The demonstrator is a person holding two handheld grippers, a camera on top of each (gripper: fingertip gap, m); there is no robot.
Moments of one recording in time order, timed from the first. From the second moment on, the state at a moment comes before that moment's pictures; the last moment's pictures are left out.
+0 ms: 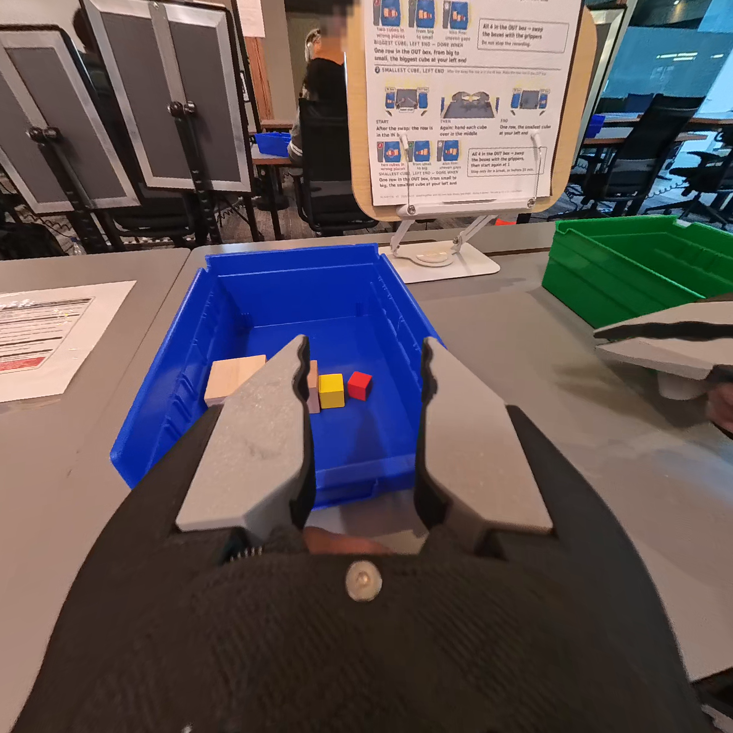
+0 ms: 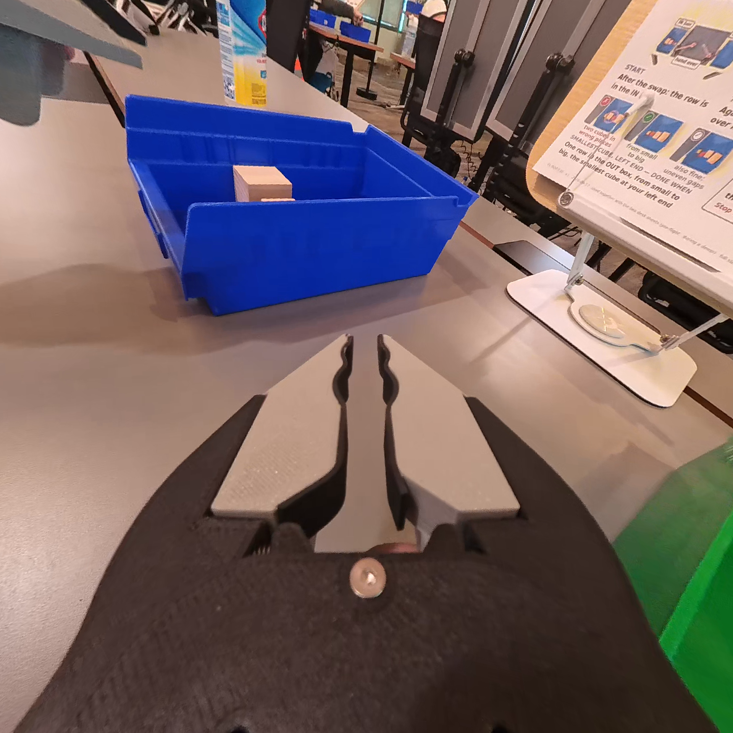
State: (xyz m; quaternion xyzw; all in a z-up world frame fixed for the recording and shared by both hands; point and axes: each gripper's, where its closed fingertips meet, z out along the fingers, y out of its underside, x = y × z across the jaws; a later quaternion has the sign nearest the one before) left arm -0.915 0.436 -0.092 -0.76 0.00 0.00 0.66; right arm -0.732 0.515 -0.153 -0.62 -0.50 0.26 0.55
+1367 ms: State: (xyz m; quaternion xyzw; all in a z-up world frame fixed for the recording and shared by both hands) left arm -0.897 0.494 -0.147 -0.86 0.26 0.01 0.43; right arm -0.738 0.504 -0.155 -0.60 -0.52 0.28 0.54
